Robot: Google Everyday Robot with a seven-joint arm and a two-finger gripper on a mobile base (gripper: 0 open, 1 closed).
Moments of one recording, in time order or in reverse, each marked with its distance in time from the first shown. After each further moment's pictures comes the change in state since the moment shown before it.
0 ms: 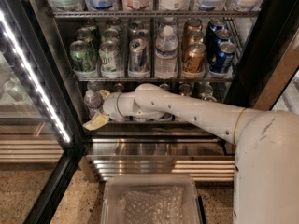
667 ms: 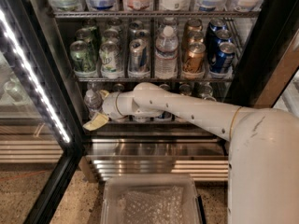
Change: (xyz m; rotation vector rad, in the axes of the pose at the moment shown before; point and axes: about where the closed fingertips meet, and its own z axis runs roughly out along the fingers) arm 0.005 -0.003 0.006 -0.016 0.014 0.002
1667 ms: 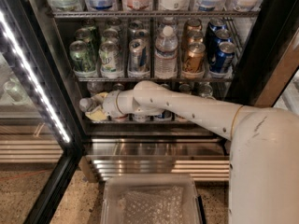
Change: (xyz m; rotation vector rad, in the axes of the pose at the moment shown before) arm -0.006 -0.001 -0.002 -0.001 0.001 0.000
